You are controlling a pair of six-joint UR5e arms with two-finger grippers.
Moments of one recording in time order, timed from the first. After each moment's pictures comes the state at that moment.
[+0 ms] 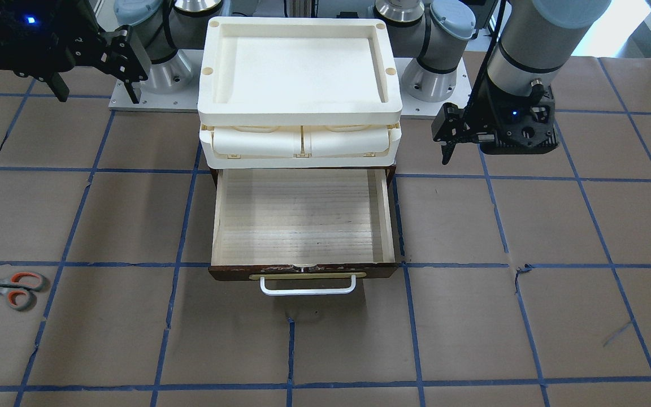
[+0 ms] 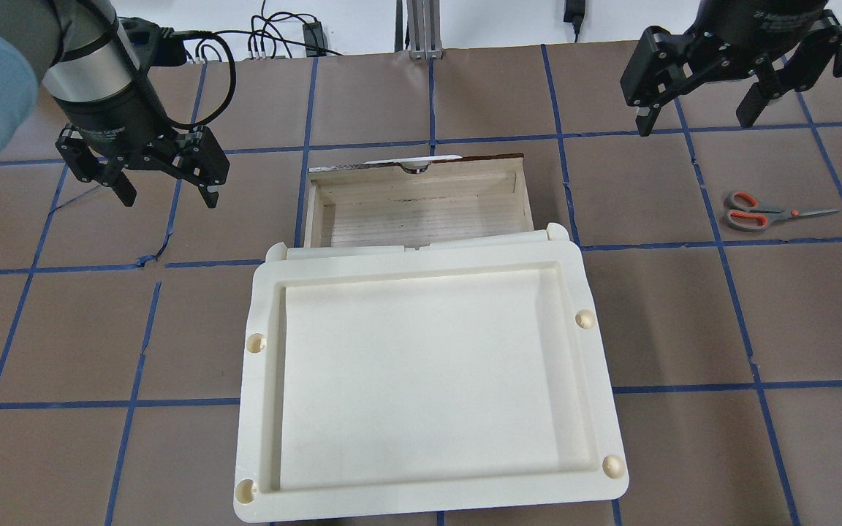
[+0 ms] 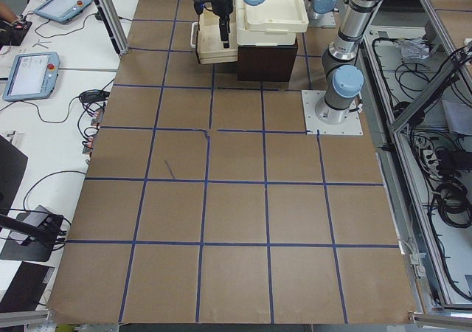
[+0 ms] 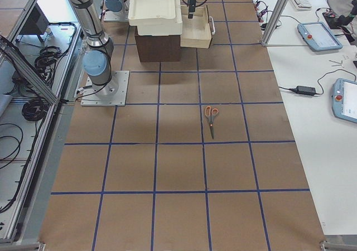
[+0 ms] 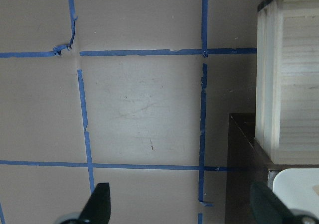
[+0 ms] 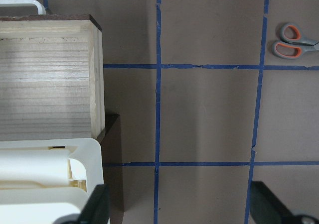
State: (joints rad) left arm -1.53 -1.60 -1.55 -1.66 1.67 0.06; right arm 1.57 -1.57 1.35 -1.33 -1.60 -0.03
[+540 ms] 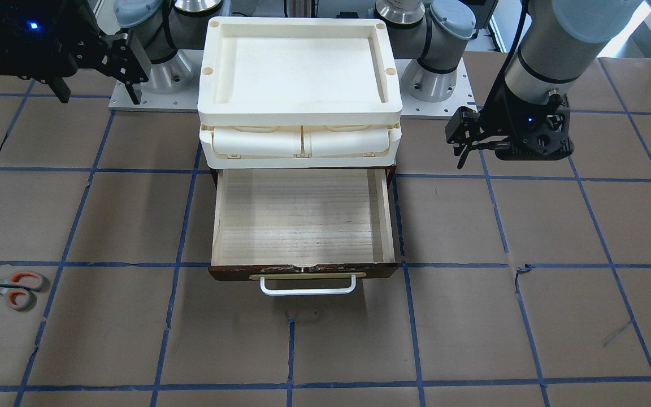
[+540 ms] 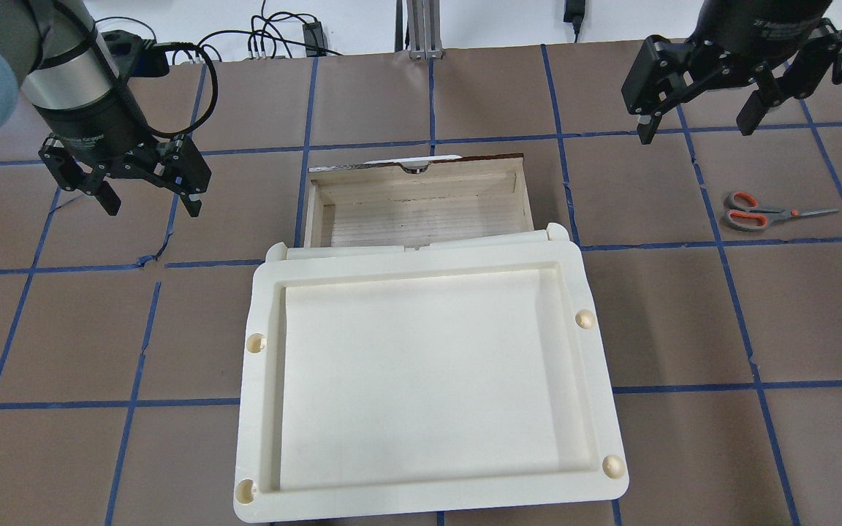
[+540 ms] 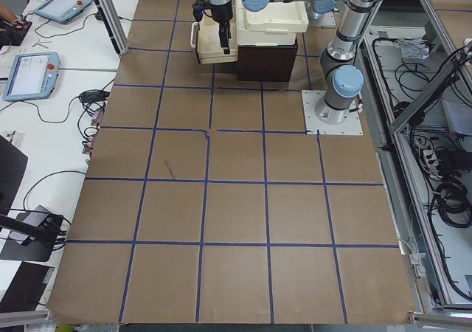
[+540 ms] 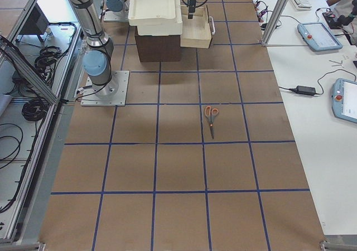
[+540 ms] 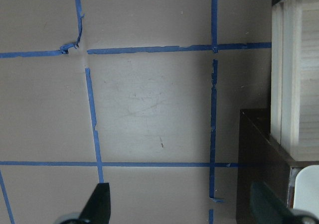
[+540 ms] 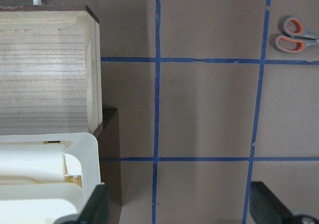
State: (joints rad) left arm -1.48 -1.60 -1.57 -1.68 1.66 0.09; right arm 1.56 -1.57 1.37 -1.31 -1.60 -0.04
